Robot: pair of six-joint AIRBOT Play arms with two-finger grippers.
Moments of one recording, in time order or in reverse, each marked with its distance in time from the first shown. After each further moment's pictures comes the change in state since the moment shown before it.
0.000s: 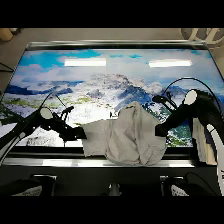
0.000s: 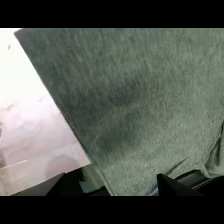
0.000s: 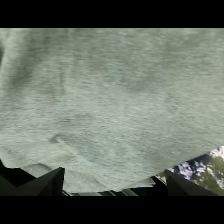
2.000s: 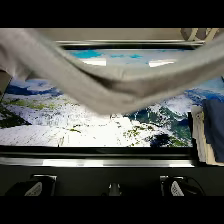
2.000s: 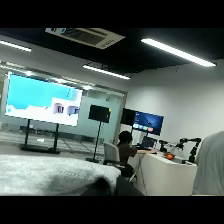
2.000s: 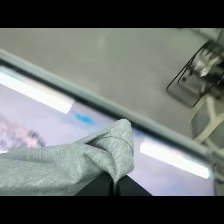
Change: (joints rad) left arm 0.306 0.363 1.183 -0.041 0.507 0.019; right arm -0.330 0.412 0.885 0.272 -0.081 0.043
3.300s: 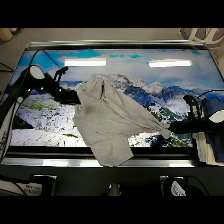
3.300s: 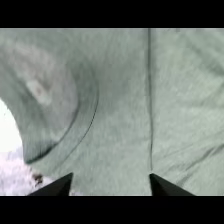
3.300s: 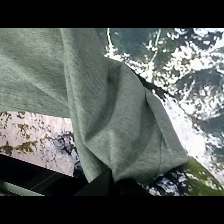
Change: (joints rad) left arm -0.190 -0.605 -0.530 0.163 -0.751 -0.013; right arm 0.000 -0.189 -1.155 -0.061 -0.211 0.013
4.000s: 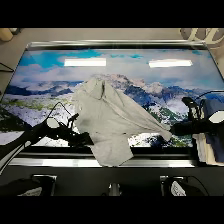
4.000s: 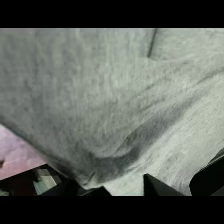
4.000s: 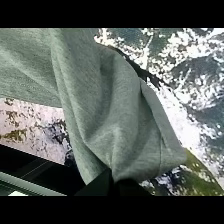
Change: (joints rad) left arm -0.221 0.256 -0.802 -0.322 0.412 -0.039; right arm 0.000 0.000 -0.003 -0.038 0.018 -0.016
